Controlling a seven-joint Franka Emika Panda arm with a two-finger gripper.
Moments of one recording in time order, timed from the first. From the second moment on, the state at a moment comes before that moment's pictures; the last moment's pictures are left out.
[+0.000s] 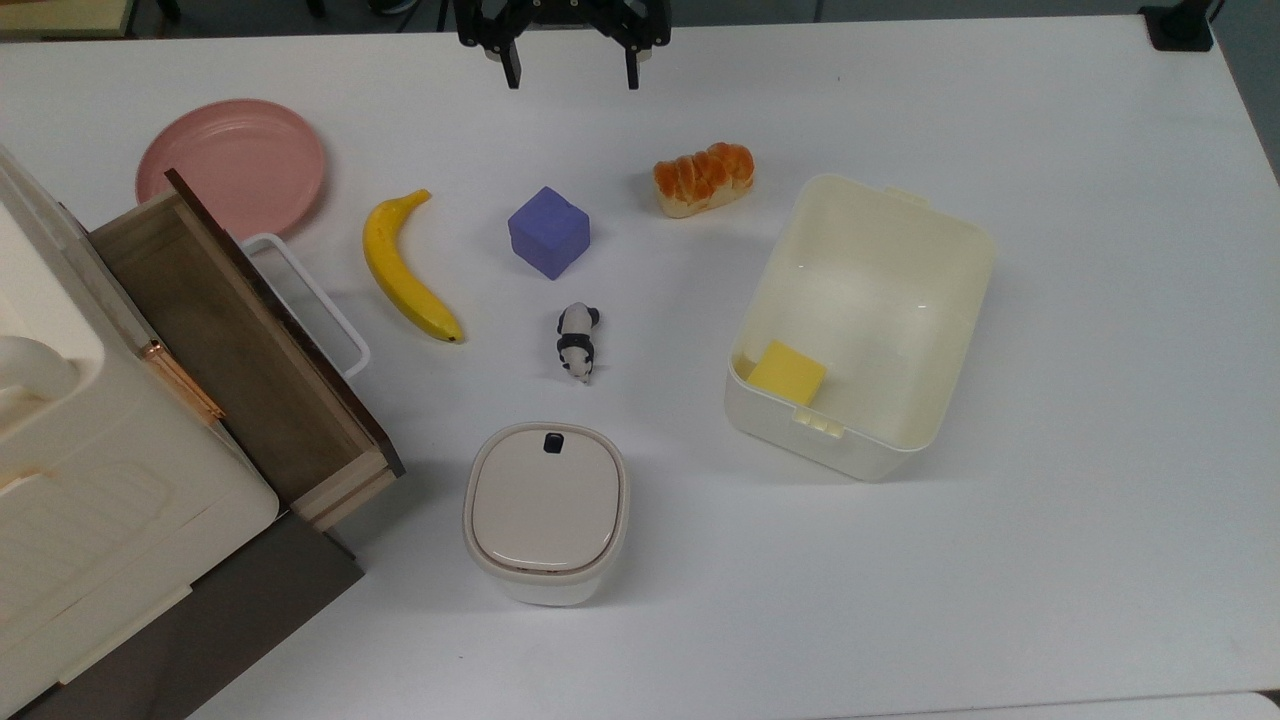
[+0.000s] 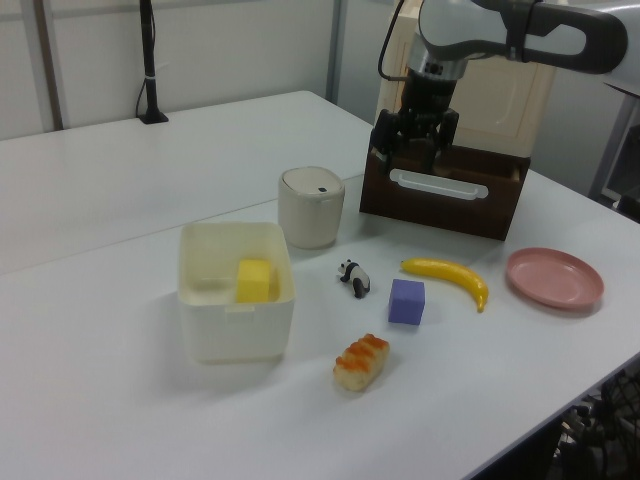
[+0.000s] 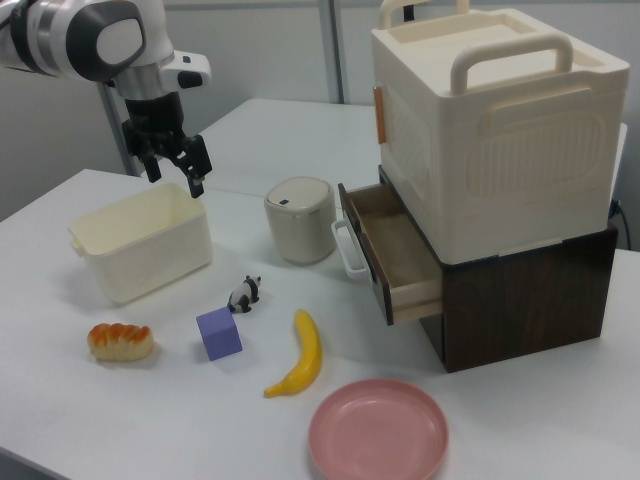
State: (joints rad) arm 0.03 -0.01 0.02 -1.69 0.07 1.74 0.10
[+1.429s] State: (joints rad) arm 0.07 0.03 0.07 -1.72 0.07 1.81 -0.50
